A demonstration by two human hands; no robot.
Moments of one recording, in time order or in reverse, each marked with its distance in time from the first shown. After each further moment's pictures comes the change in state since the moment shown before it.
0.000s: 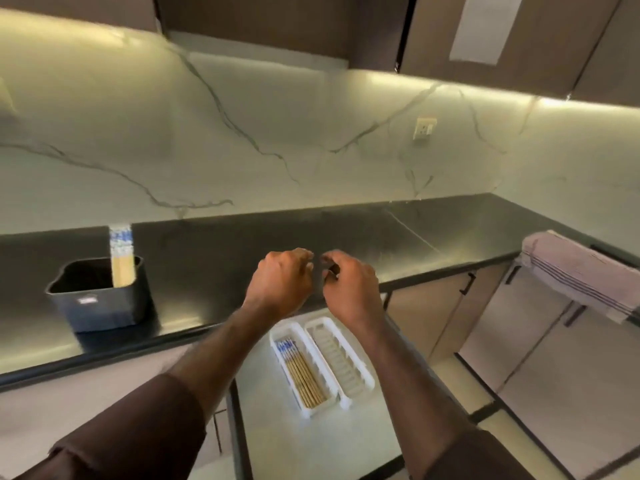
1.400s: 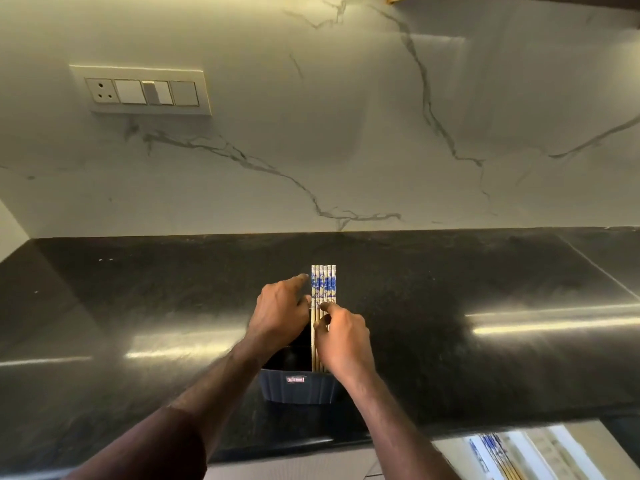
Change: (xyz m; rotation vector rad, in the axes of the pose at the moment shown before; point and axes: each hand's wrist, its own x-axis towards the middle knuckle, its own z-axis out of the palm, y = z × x) left_hand 0.078 -0.425 -0.143 0.031 0.037 -0.397; right_hand 0.110 -0.228 0.402 0.061 -0.383 0.008
